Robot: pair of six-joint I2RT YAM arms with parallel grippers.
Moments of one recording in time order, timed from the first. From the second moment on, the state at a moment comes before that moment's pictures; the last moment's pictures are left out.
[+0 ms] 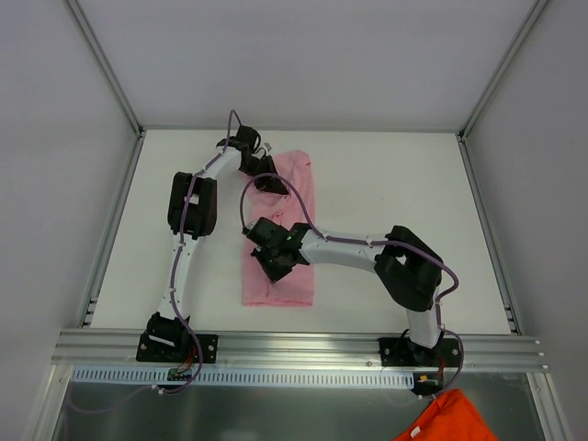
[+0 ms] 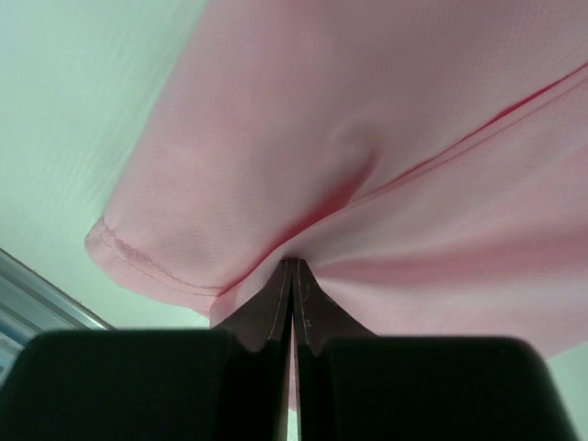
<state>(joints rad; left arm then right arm) -0.26 2.57 2.14 -0.76 0.71 -0.61 1.10 1.94 1.37 -0.57 -0.01 0.38</state>
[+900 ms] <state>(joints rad) -0.12 2.37 2.13 -0.76 0.64 -0.58 1.09 1.79 1.45 -0.80 0.25 0.24</state>
